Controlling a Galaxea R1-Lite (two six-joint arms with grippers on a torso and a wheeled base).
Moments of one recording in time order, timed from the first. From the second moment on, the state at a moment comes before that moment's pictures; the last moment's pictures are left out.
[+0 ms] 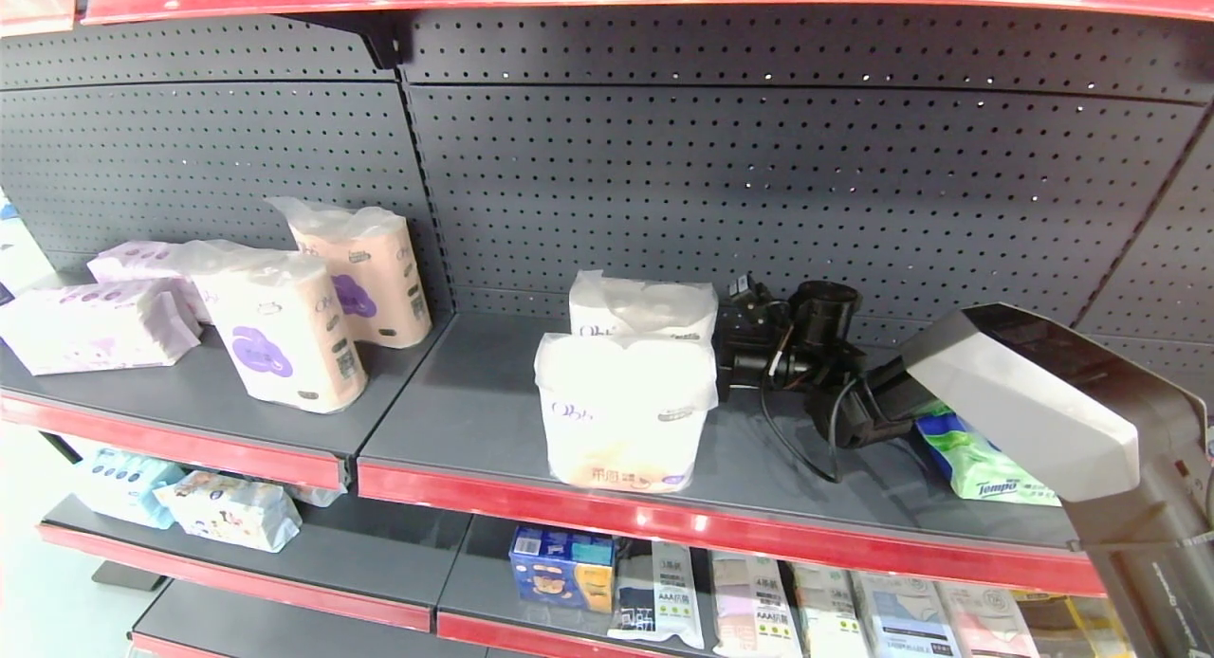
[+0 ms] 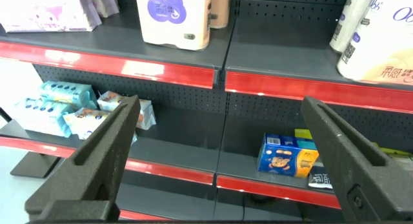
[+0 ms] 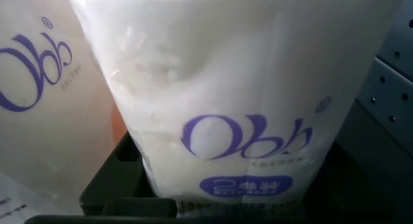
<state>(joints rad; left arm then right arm) 0.00 0.00 0.00 0.00 0.02 -0.01 0.27 2.54 -1.45 -1.01 1.05 -0.05</state>
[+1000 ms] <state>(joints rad) 0.00 0.00 0.00 0.00 0.02 -0.01 0.25 2.54 -1.44 -1.01 1.06 -0.05</state>
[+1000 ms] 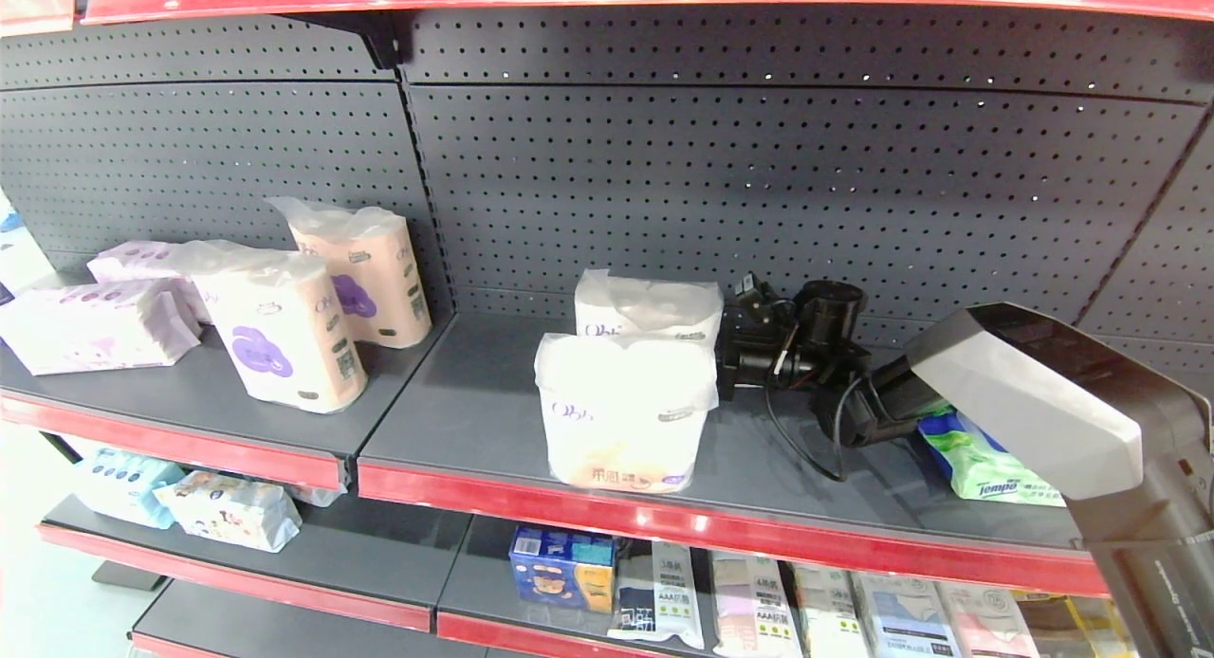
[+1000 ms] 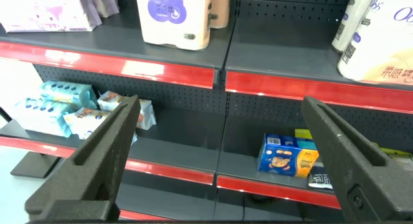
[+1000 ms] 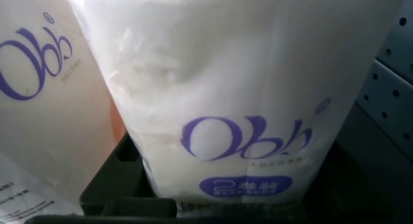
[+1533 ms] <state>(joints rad) 0.00 0.00 0.00 0.00 0.02 -0.01 0.25 2.54 -1.44 -1.01 1.05 -0.05</state>
